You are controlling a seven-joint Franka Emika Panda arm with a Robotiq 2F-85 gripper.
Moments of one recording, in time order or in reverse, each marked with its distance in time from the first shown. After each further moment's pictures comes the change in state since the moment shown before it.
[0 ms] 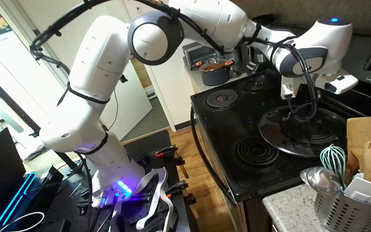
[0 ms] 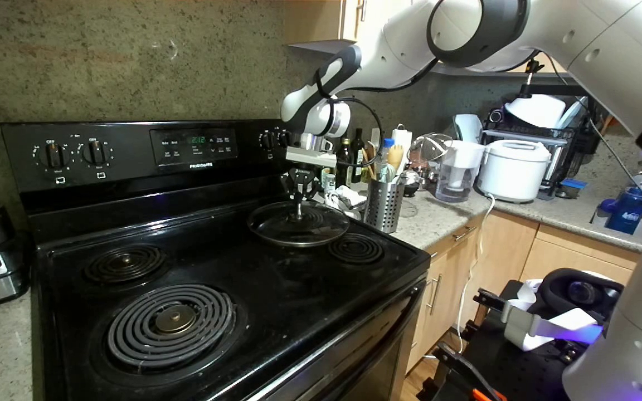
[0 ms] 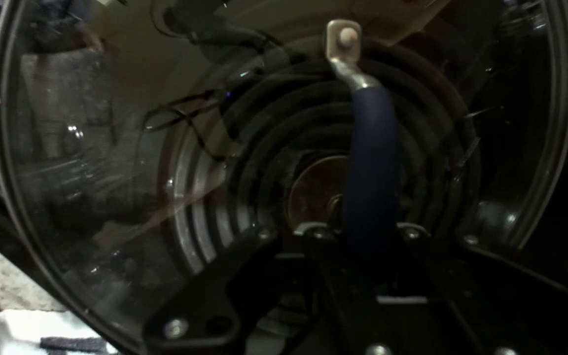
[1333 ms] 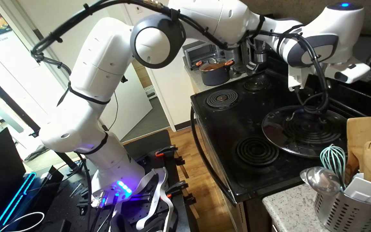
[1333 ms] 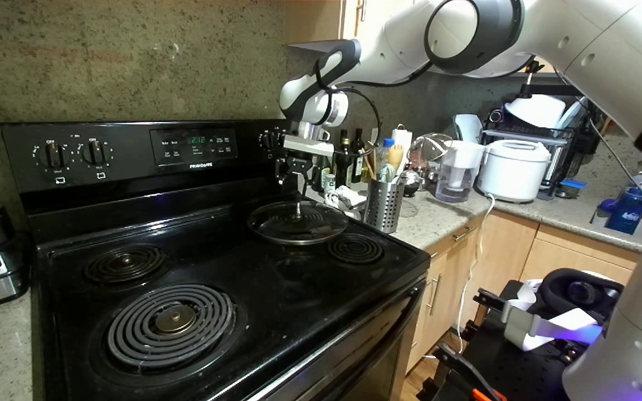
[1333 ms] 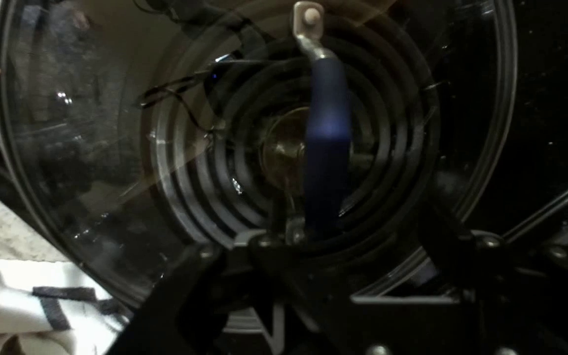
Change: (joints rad) arm -0.010 0.023 0.000 0.115 0.000 -0.063 0.001
